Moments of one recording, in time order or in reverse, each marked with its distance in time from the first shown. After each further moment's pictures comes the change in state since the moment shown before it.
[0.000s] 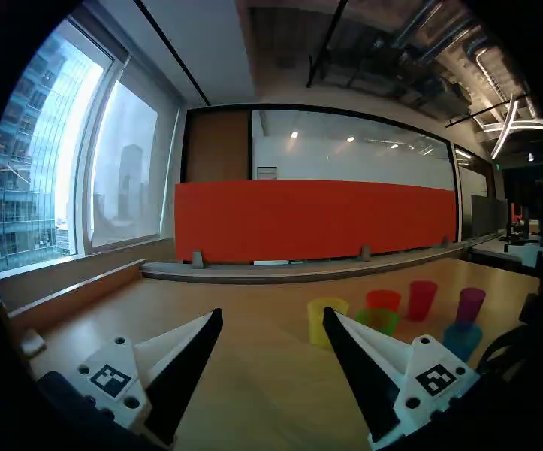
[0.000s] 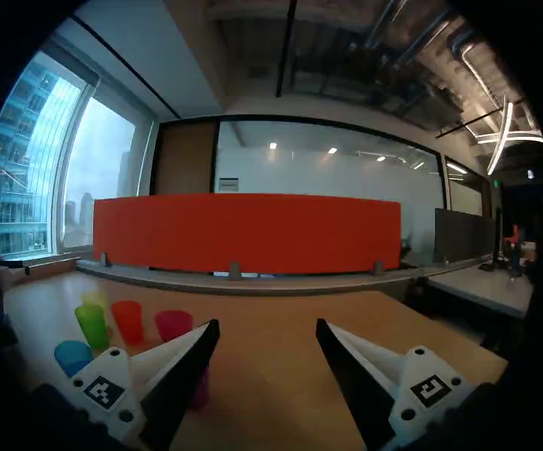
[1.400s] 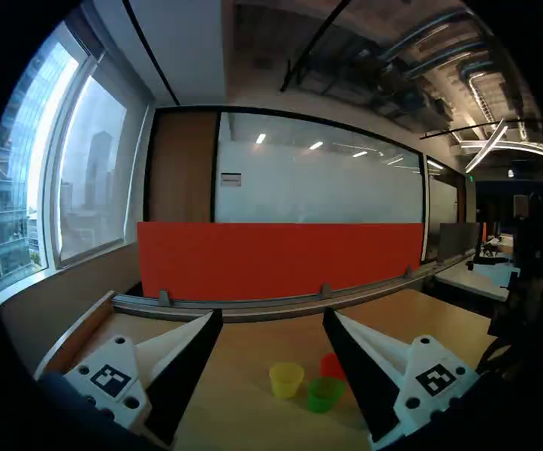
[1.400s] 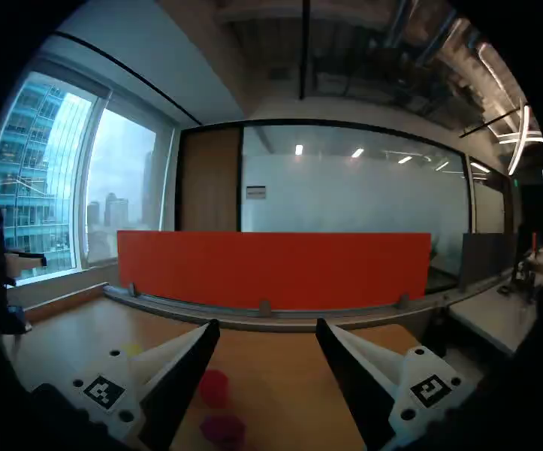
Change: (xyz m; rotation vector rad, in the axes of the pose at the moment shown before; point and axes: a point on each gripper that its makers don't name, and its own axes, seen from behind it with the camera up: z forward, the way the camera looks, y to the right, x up) left arm 0.173 0.031 0.013 -0.190 -0.028 -0.042; right arm 0.156 -0.036 0.018 0.160 -0.019 0.009
